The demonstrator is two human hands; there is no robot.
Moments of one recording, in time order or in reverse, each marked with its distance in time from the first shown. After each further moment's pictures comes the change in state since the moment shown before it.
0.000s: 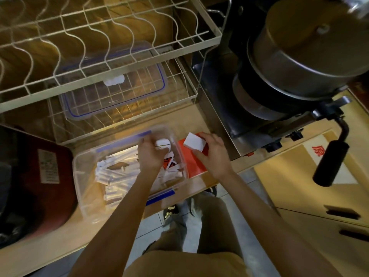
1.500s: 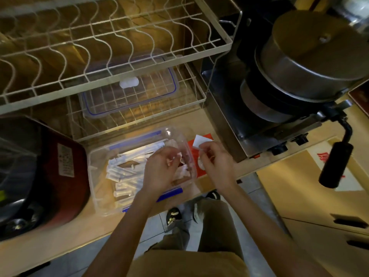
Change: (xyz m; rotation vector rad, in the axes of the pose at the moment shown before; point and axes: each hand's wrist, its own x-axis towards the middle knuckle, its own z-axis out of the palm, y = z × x) left_hand -0.066 0.009 -0.048 -0.090 -0.125 0.312; right_hand -0.042 -0.035 -0.003 0.210 0.143 -0.041
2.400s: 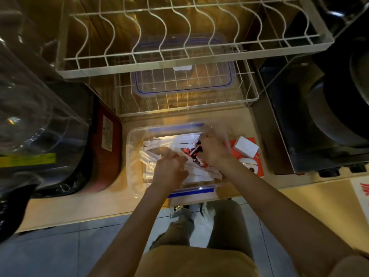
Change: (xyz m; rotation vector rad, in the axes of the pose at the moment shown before) left_hand -0.010 -0.084 -0.018 0.387 -0.229 -0.126; right_hand 0.069 -0.034 0.105 -0.670 -0.609 -0.093
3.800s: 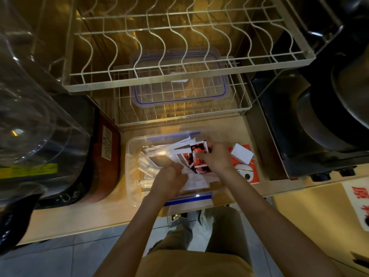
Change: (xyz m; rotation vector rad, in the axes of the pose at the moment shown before) left_hand -0.010 0.013 -0.016 -0.362 -0.066 -0.112; right_hand -0.028 -0.001 -0.011 0.792 0.198 0.193
